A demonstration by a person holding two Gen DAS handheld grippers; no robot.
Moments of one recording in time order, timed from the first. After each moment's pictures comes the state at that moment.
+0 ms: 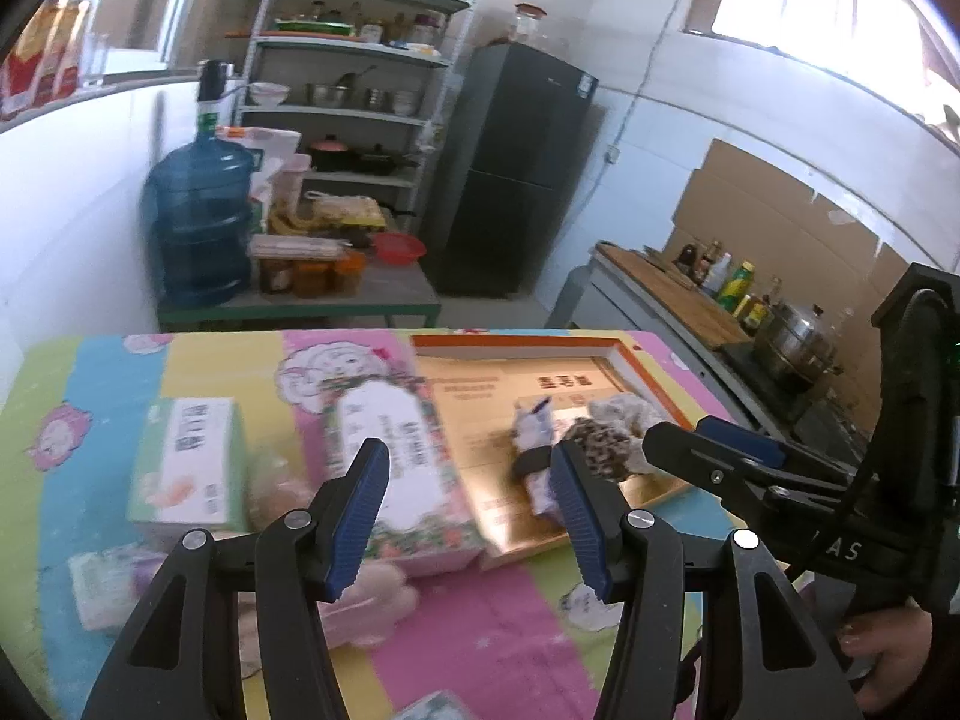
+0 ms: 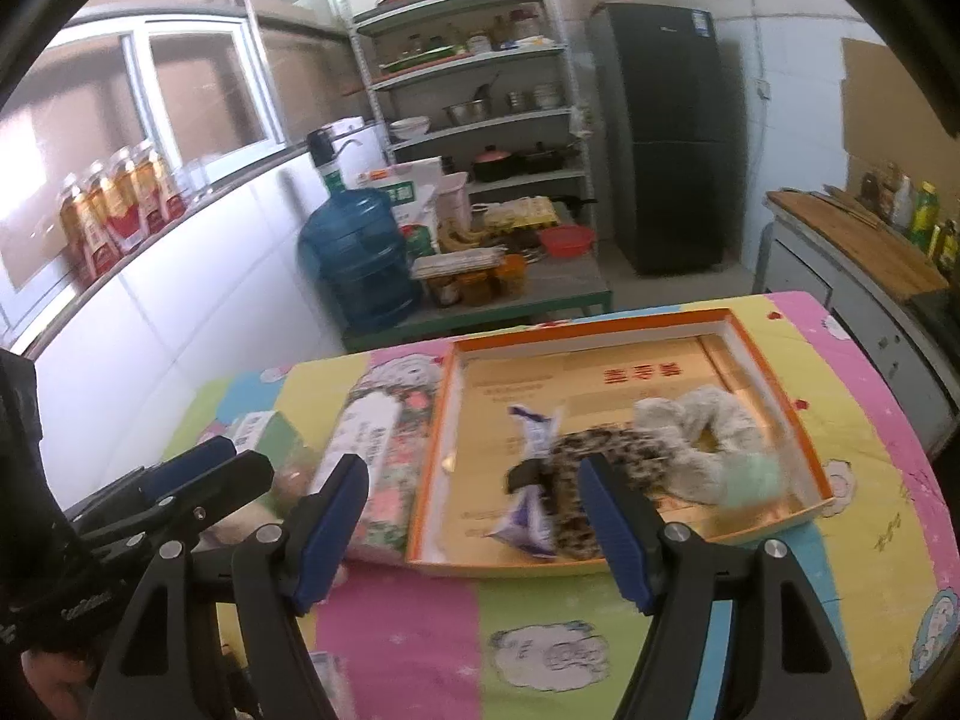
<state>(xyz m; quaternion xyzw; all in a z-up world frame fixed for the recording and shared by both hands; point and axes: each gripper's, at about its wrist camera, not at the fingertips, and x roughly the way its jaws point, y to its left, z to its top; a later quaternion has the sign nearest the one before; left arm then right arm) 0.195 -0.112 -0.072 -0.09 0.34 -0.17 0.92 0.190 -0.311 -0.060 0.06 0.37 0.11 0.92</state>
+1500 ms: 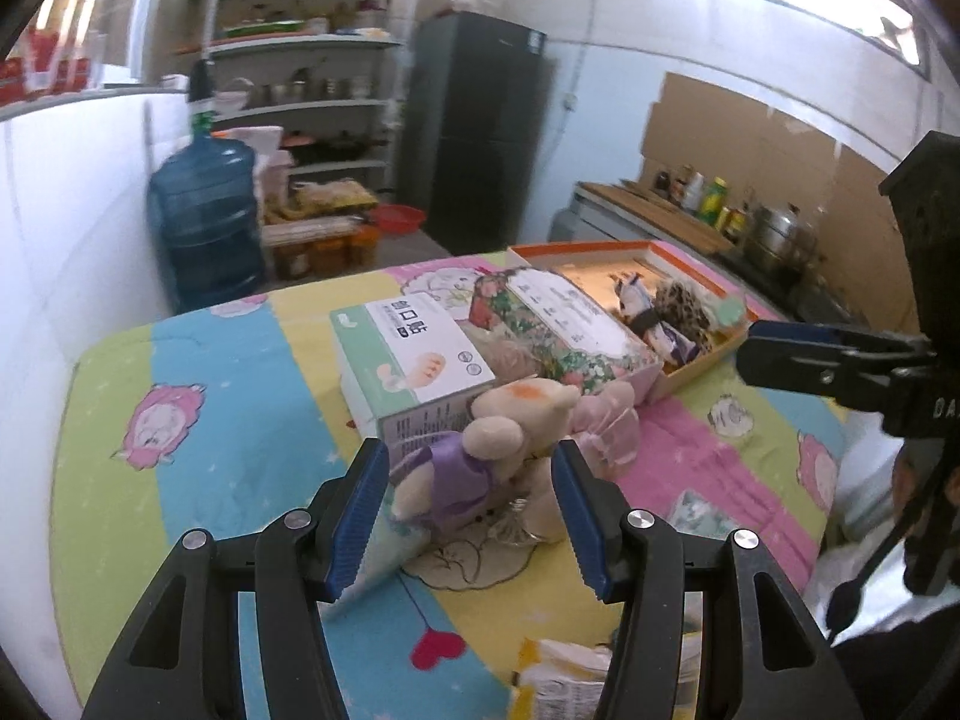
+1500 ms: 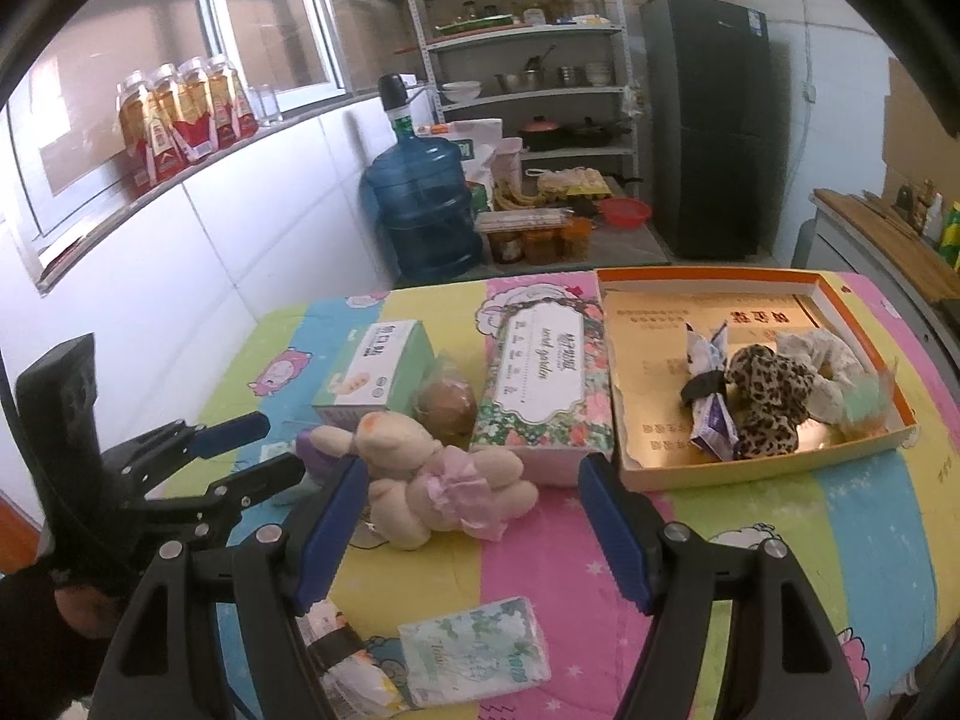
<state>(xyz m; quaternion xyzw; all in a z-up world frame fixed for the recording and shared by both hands) 0.167 0.034 -0.126 0.01 0.35 -0.23 0.91 0.140 -0.188 -0.084 0.04 0.39 0.13 0.91</state>
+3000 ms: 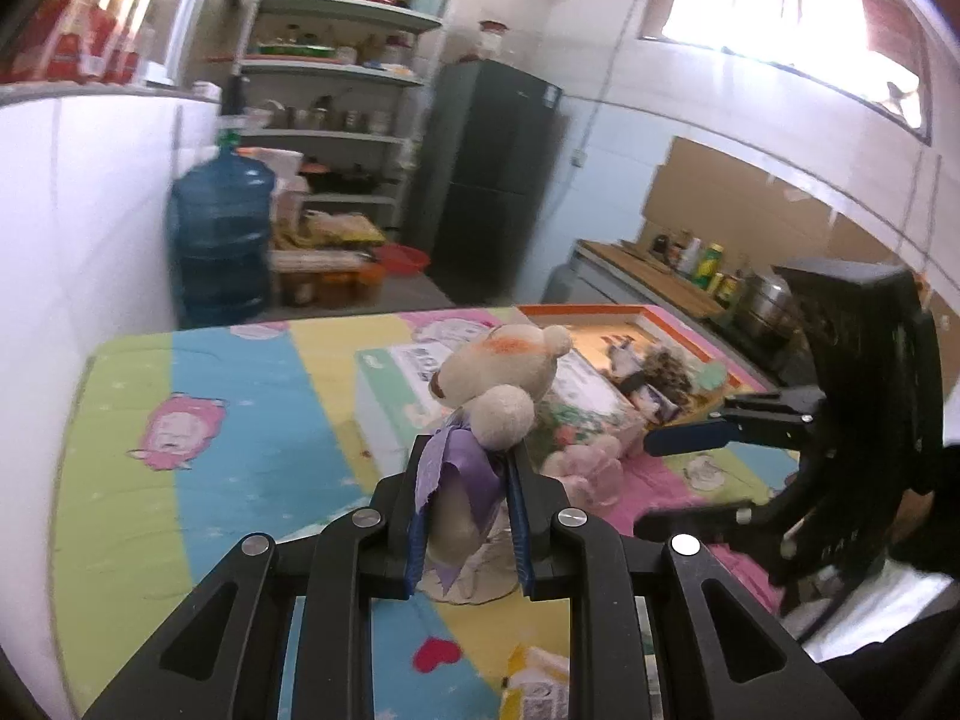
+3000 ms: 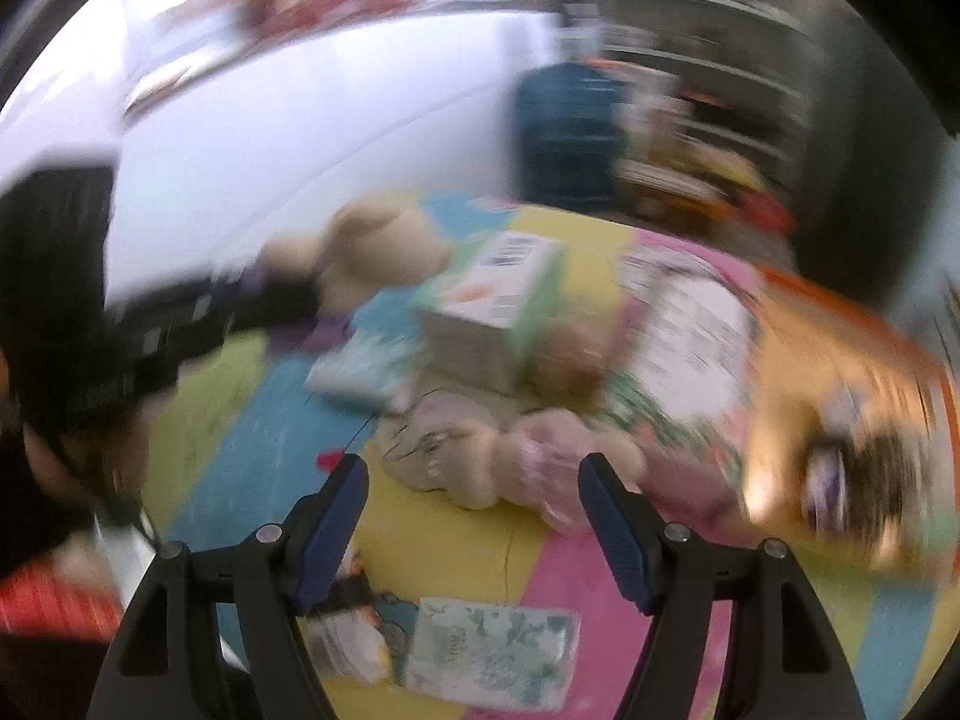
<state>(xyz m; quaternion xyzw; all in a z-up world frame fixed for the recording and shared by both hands) 0.157 0.066 -0.107 -0.06 0.31 -0.23 0.92 0.165 -0.133 -0.115 -0.12 0.45 0.33 0.82</state>
